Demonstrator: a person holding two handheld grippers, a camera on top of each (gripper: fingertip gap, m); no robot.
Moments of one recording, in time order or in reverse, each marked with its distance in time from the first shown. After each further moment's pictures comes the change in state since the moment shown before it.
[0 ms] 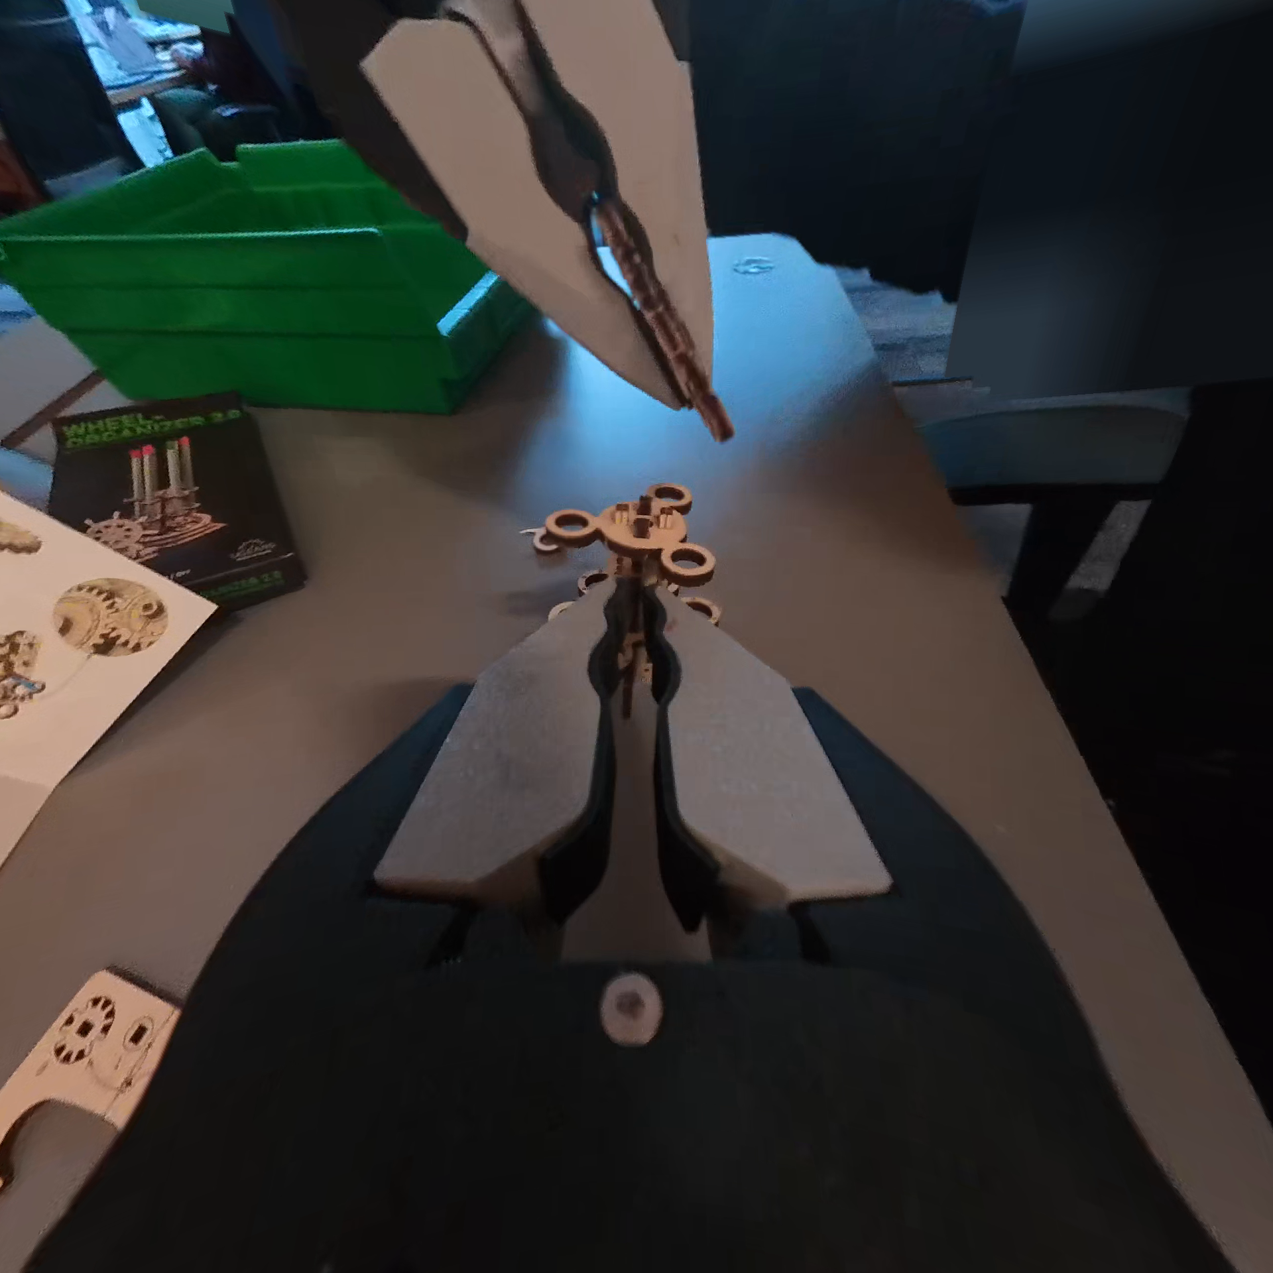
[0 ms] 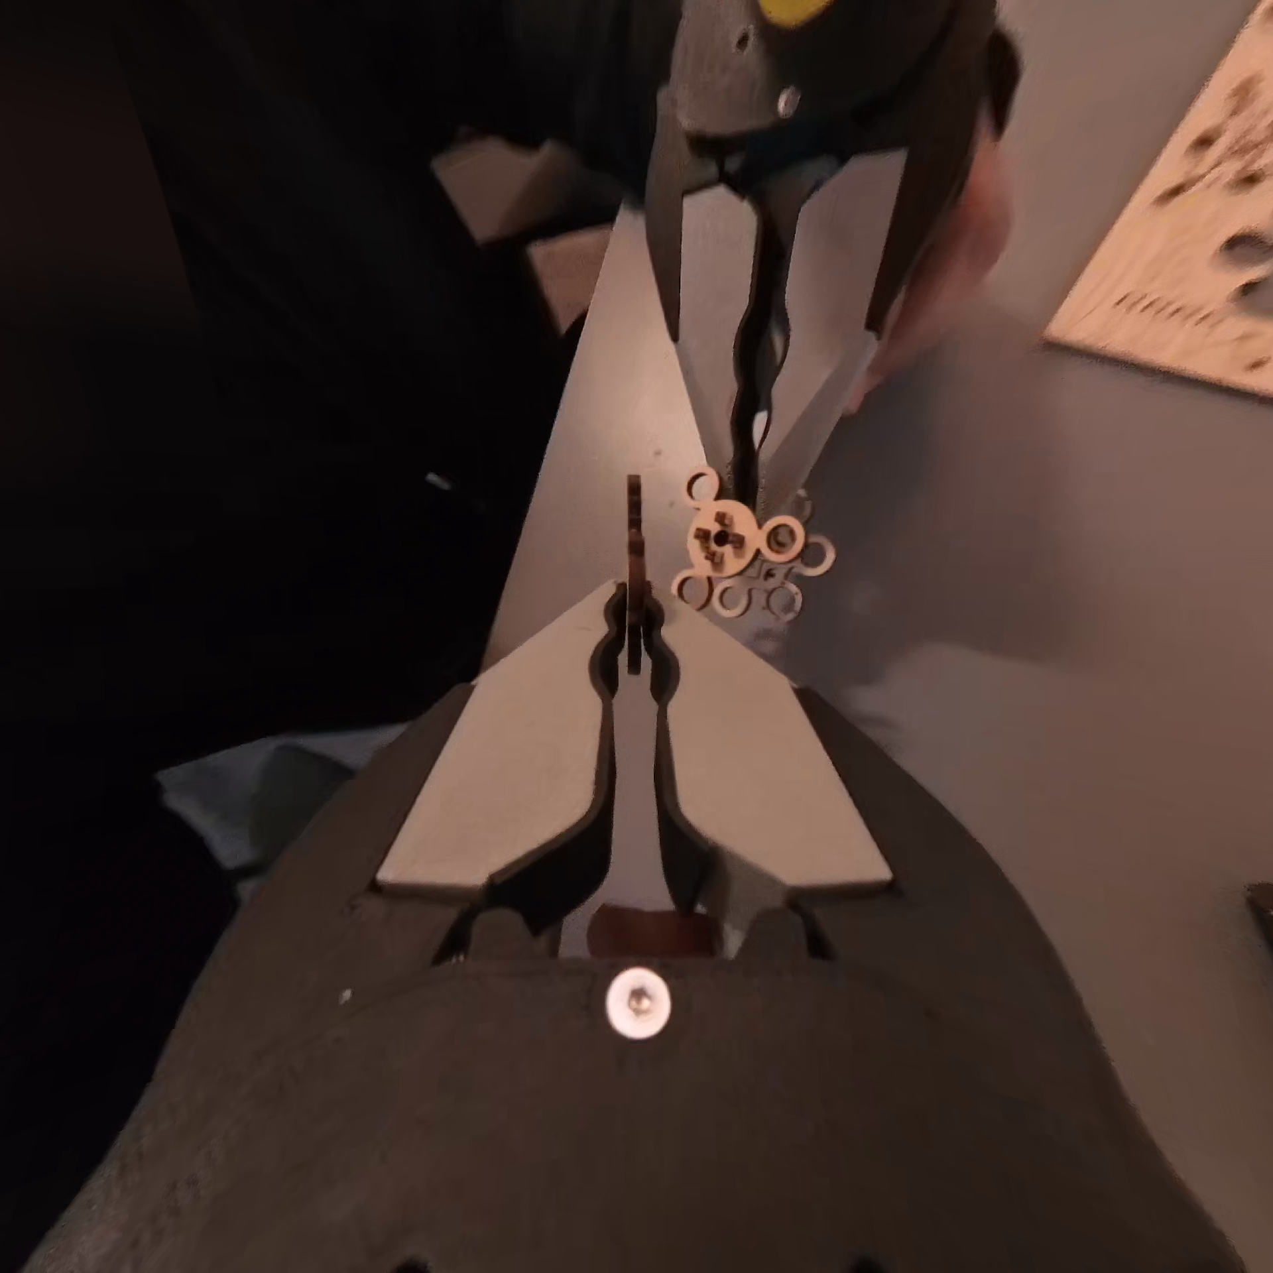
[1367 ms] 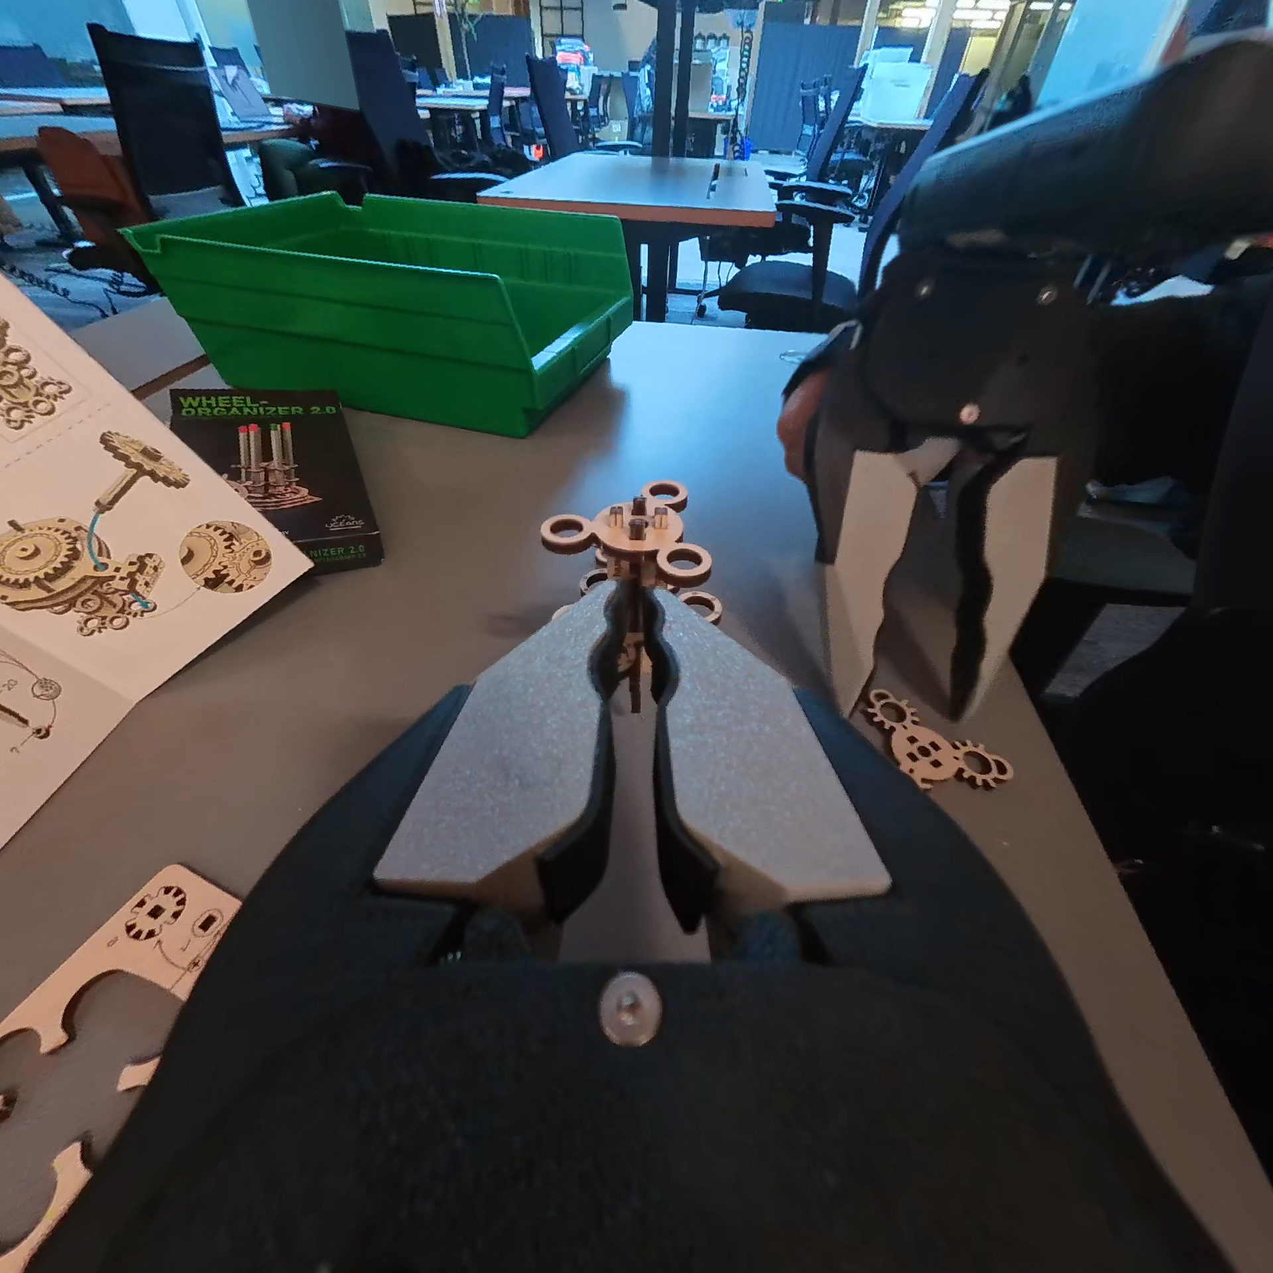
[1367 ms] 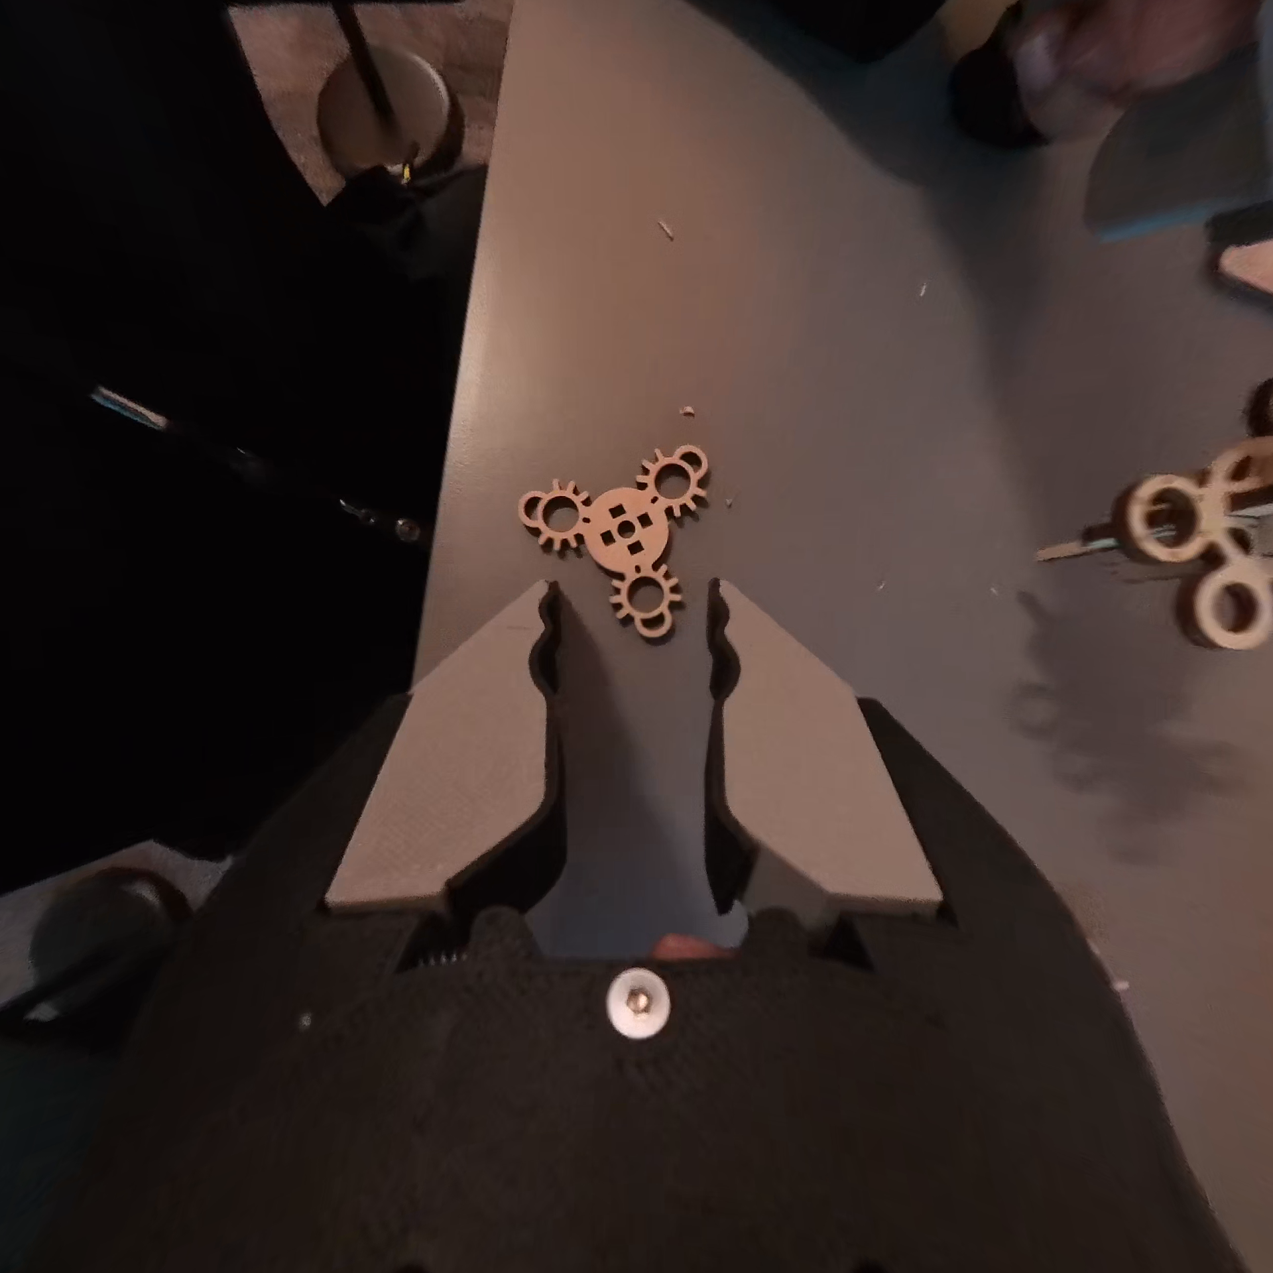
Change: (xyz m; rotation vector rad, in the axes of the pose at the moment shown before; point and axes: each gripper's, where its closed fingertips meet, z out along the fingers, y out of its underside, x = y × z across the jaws) left arm -0.026 -0.006 -0.027 0.111 -0.058 -0.129; right arm -0.002 0.034 0.117 -0.041 0.455 -0.143
